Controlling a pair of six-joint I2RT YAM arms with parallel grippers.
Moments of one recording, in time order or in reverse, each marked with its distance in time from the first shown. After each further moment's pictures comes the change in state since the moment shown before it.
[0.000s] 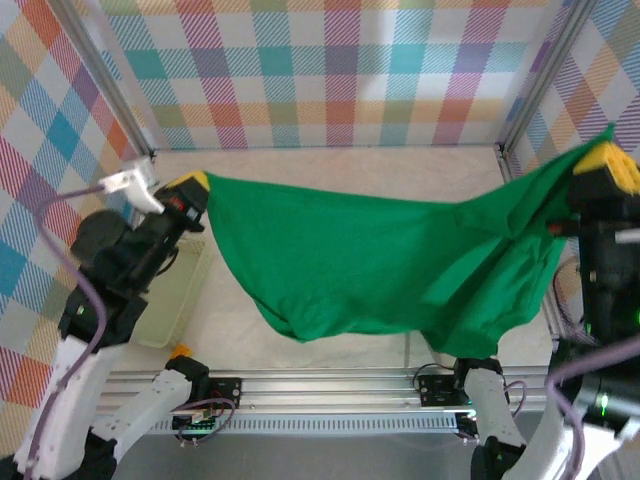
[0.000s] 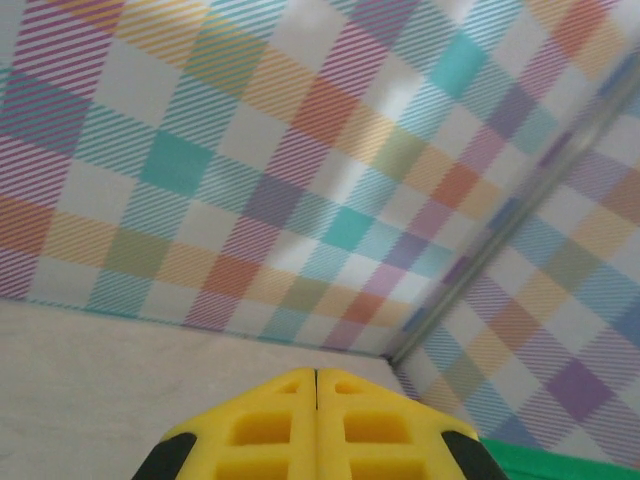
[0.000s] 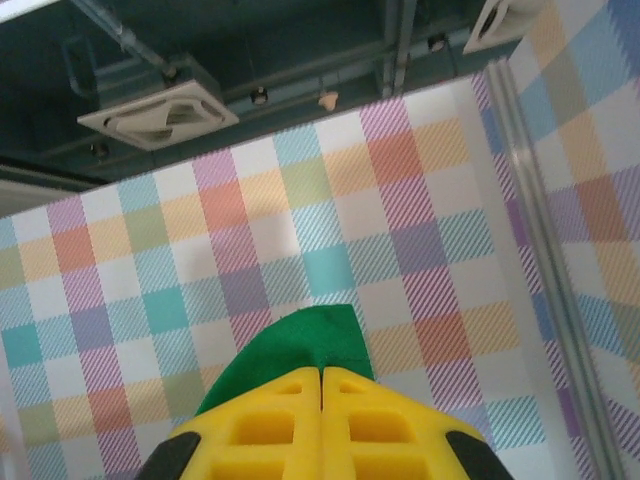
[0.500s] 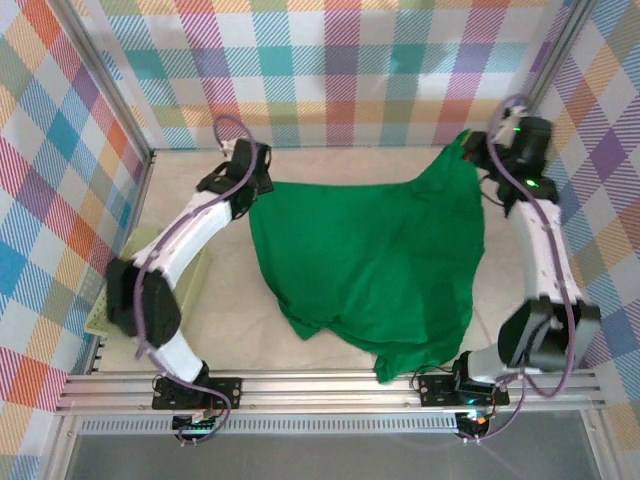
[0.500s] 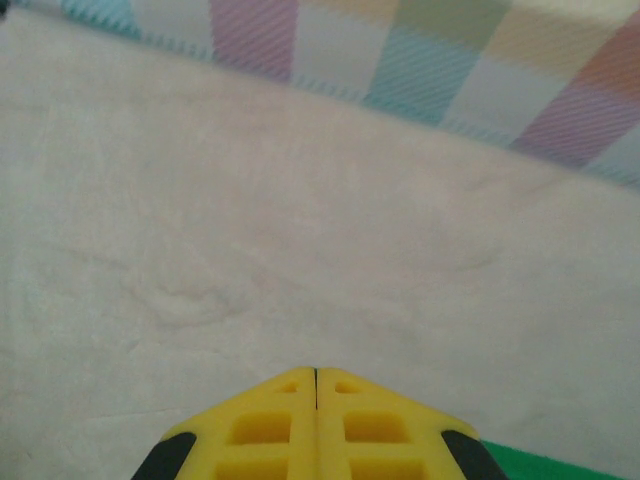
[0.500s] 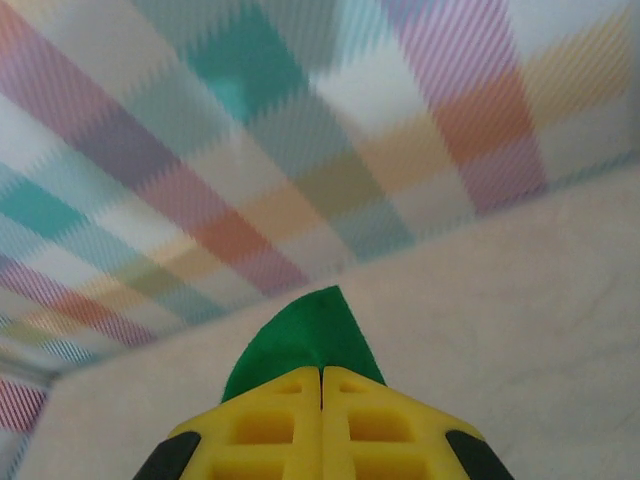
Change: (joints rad) left arm 0.021 0.900 0.233 -0.139 -0.350 -0.012; right arm 0.169 0.721 -0.299 0.137 -0.060 0.040
